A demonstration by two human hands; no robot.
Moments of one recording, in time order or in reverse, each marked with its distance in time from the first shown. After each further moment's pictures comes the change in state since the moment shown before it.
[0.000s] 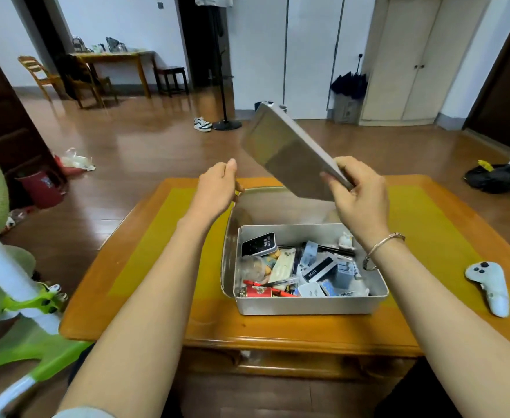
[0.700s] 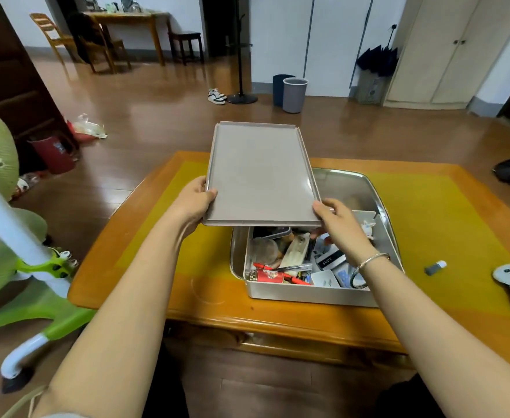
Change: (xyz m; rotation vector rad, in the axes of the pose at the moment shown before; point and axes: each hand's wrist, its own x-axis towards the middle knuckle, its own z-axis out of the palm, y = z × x) left_hand -0.012 -0.087 -0.019 -0.377 -0.111 -0.332; right_hand -0.052 0.026 0.073 0.345 -0.545 0.838
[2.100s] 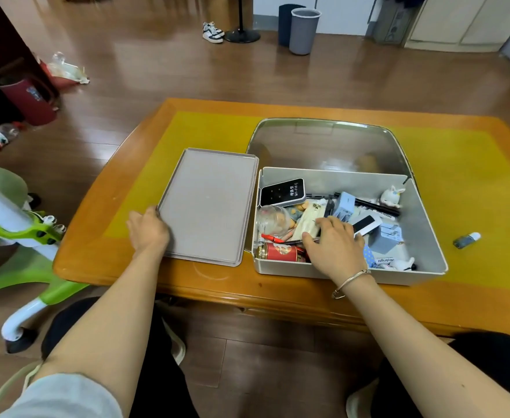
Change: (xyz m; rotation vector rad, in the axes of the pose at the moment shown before) left_hand 0.052 -0.211 -0.073 0.914 0.507 -0.251; right_hand -0.001 0.093 0.067 -0.924 0.033 0.039
